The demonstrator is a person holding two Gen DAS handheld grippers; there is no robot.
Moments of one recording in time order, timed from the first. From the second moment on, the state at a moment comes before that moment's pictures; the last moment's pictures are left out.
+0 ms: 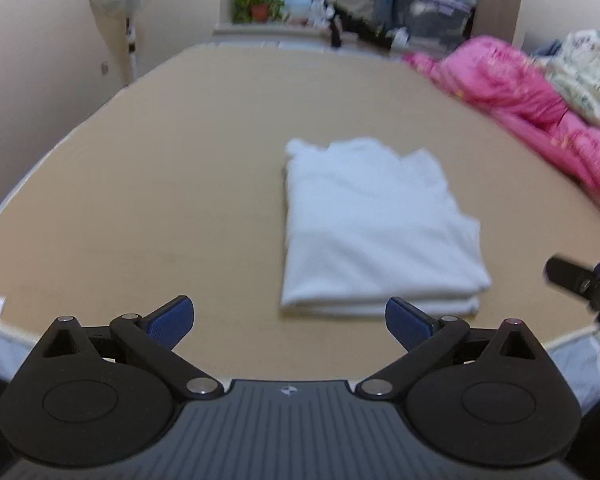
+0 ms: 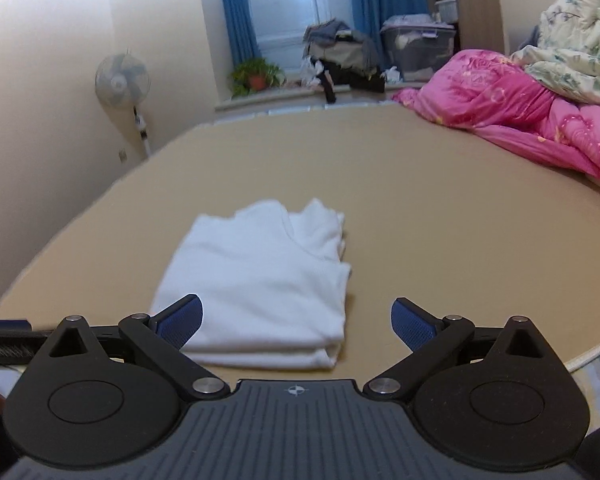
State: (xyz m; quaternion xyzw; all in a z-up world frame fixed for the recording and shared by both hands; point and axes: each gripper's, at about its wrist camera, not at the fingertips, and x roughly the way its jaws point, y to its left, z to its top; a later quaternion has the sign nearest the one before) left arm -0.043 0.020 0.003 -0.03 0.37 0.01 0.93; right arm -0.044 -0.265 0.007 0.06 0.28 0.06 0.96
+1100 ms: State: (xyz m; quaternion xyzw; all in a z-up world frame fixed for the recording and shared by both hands) left arm -0.017 0.010 -0.017 -0.01 0.39 0.00 0.92; right arm -0.006 -0.232 -0.016 0.03 0.33 0.11 0.94
